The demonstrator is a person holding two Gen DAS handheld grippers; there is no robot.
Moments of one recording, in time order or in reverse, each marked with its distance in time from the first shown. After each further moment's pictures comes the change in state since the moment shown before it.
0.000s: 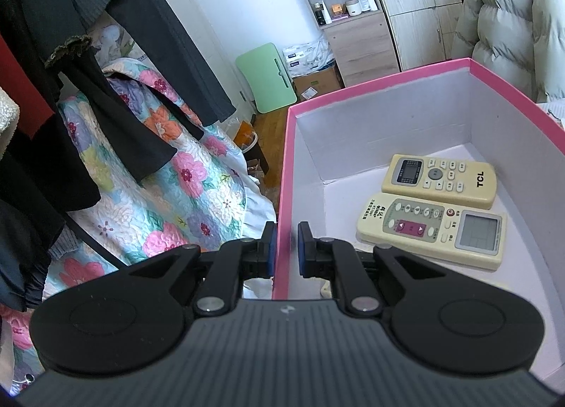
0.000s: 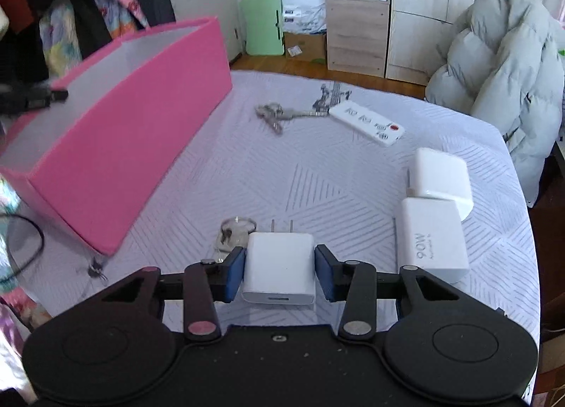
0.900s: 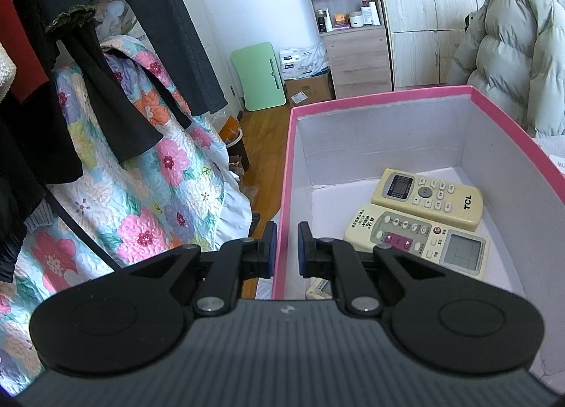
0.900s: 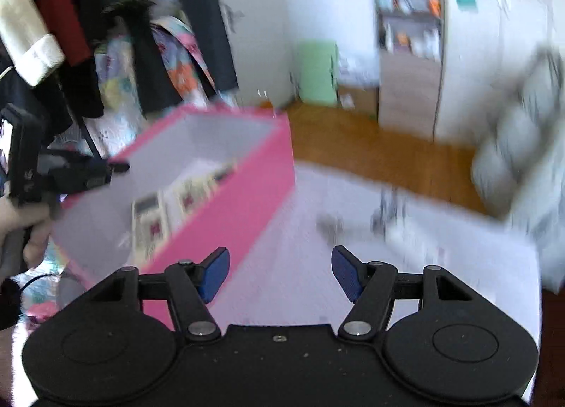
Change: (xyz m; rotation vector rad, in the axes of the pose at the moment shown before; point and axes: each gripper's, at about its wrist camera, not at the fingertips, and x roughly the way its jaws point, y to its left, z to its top) left arm 0.004 0.015 -0.004 -0.130 -0.009 -0.078; right arm -0.025 0.030 0.076 -0.089 -0.097 0.162
